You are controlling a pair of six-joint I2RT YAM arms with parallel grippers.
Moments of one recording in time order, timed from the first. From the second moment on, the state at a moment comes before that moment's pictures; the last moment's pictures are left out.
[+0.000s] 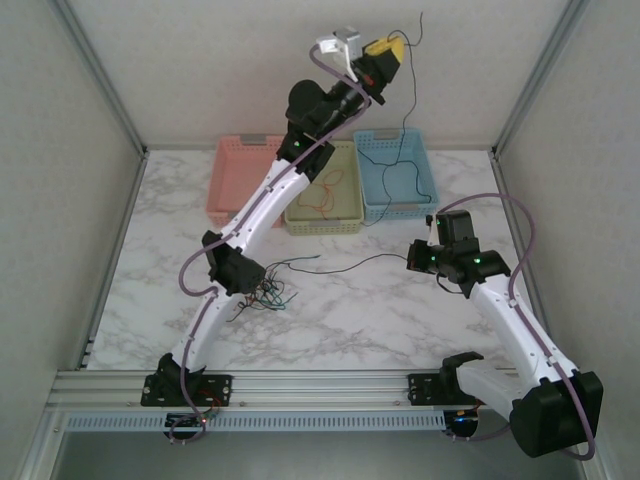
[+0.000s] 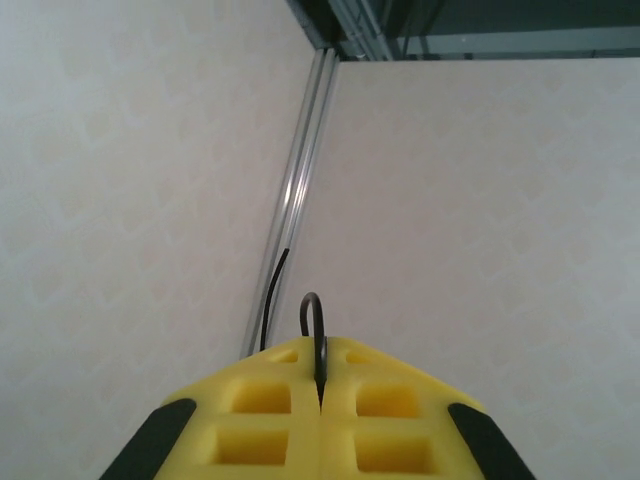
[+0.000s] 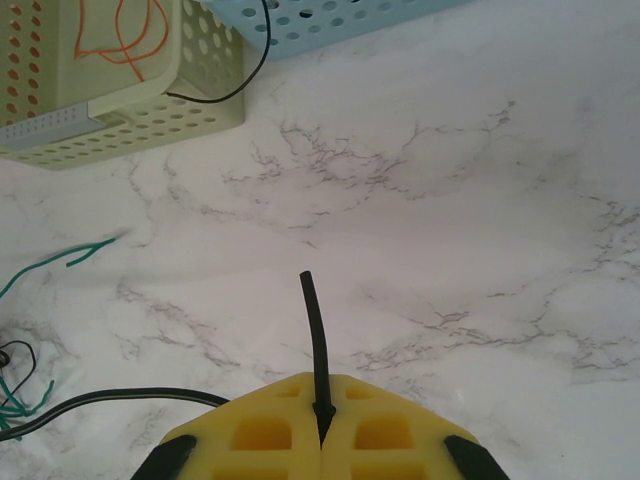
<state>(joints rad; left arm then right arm) -0.72 2.47 2.86 0.26 0.24 -0.43 0.27 1.03 0.84 -0.71 -0.13 0.40</state>
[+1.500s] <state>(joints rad) -0.72 1.58 2.07 -0.62 0.30 -0.15 0.44 1.07 1.23 -0.42 -0.58 0.22</state>
